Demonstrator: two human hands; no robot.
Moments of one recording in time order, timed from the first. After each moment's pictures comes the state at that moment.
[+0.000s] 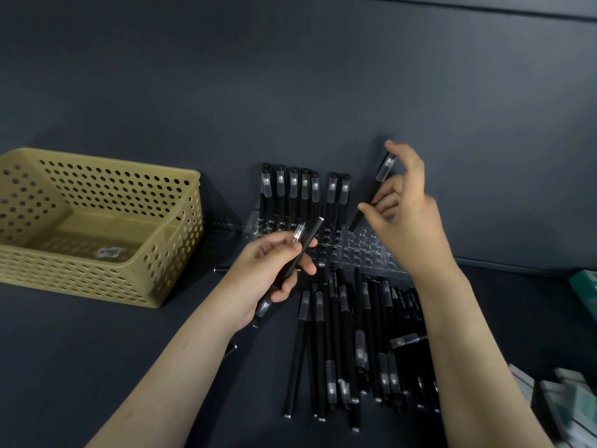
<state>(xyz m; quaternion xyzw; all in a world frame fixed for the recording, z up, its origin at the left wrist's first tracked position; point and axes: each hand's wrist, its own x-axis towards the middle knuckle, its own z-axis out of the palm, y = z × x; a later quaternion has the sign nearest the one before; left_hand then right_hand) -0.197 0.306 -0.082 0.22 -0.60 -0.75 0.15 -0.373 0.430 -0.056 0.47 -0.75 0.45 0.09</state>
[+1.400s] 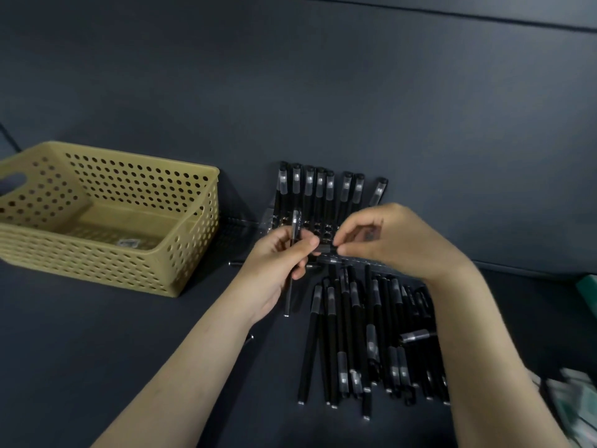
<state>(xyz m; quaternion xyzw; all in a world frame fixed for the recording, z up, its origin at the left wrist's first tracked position) -0.199 0.309 -0.088 0.25 -0.54 -0.77 0.23 -0.341 0.430 -0.028 0.52 -0.76 0.33 -0.20</state>
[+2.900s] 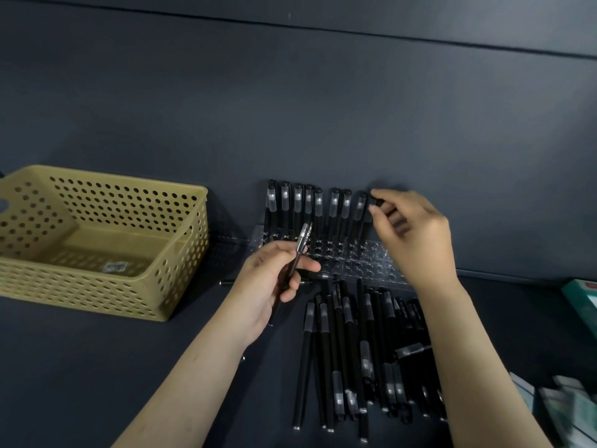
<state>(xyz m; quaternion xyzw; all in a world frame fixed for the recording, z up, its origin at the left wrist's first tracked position) -0.201 0.307 -0.082 0.25 -0.51 -0.79 0.21 -0.376 0.432 -0.063 0.44 -0.74 0.45 0.22</state>
